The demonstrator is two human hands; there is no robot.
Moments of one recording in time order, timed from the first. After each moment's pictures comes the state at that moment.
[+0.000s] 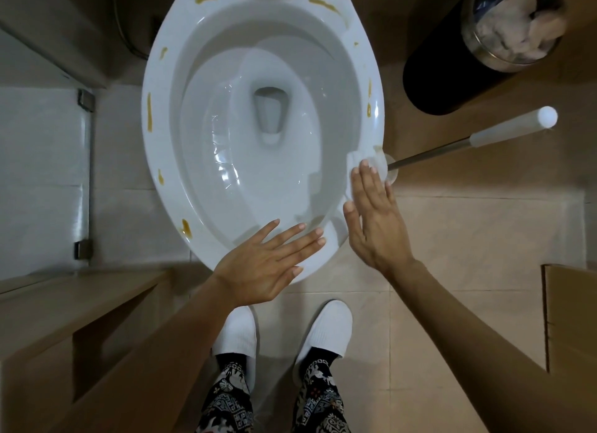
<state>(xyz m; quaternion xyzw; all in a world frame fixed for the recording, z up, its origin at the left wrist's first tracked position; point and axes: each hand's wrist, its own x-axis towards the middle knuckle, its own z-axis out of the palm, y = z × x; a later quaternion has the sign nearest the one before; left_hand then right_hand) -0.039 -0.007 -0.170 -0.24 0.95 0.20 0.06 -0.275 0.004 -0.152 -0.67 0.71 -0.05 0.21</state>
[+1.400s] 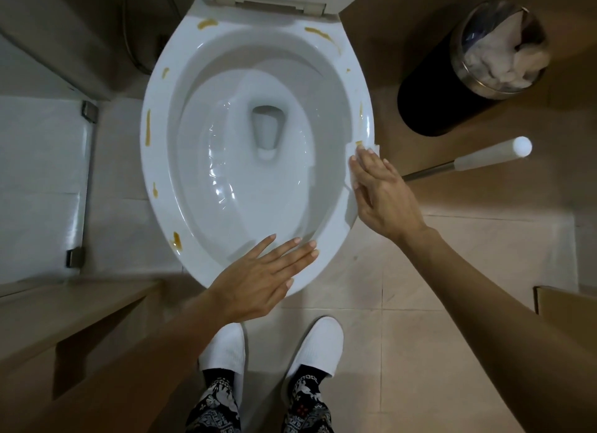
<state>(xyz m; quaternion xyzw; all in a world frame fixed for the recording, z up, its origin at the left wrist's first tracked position) -0.051 -0.002 -0.166 -0.26 0.94 0.21 0.04 -0.325 -0.063 -0.149 -0.74 0.65 -0.02 0.17</state>
